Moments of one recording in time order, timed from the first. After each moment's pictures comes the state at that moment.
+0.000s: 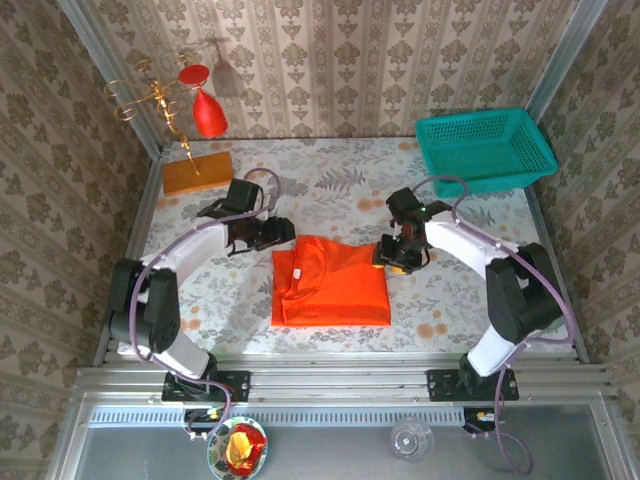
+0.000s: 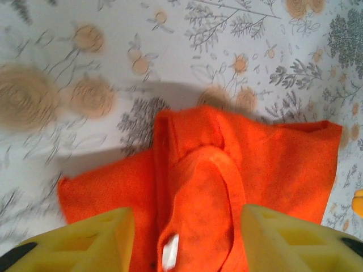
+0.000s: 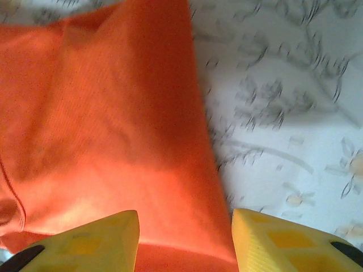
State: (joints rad) left arm -0.37 1.61 1.08 -0.50 0.43 -0.47; right arm 0.36 1.68 1.14 -0.84 -0.26 0.61
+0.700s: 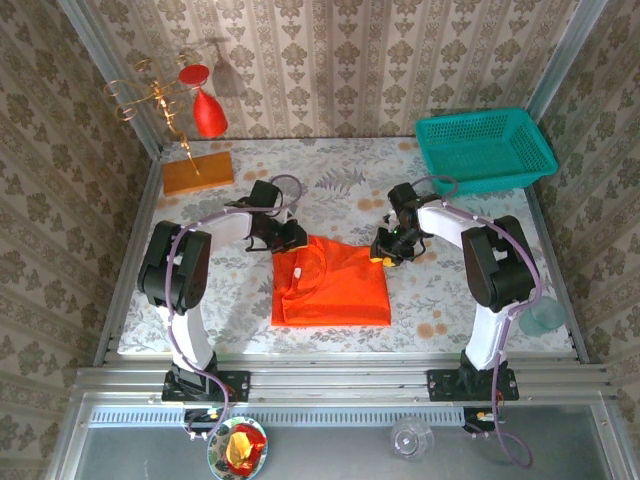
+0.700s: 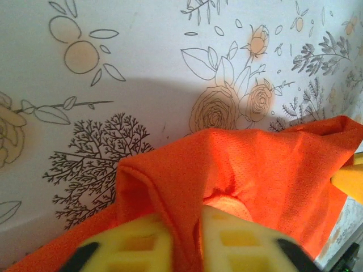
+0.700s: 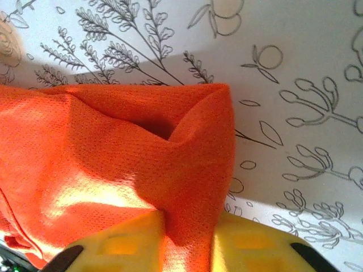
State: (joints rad) left arm -0.41 1.87 1.17 -0.44 0.55 -0.49; right arm 0.30 1.89 1.22 -0.75 -0.42 0.53
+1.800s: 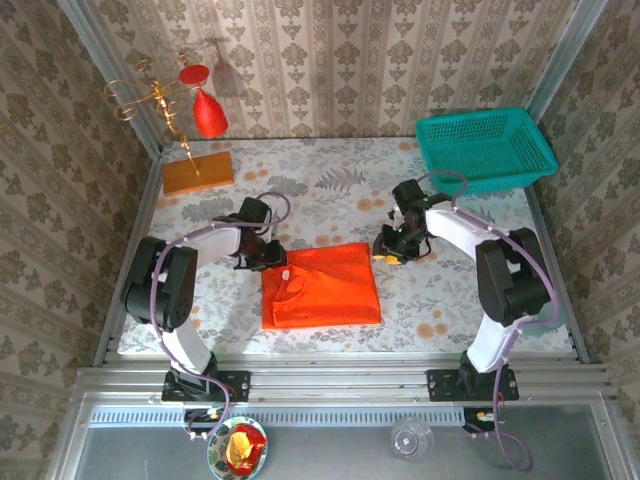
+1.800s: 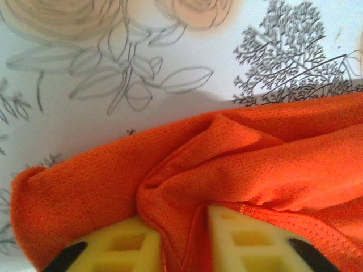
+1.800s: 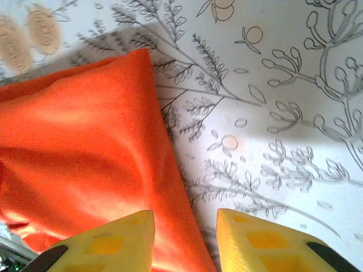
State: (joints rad) left arm -0.38 1.72 0.99 -0.54 0.30 -0.41; right arm 0.30 1.75 1.19 -0.79 -0.38 0.54
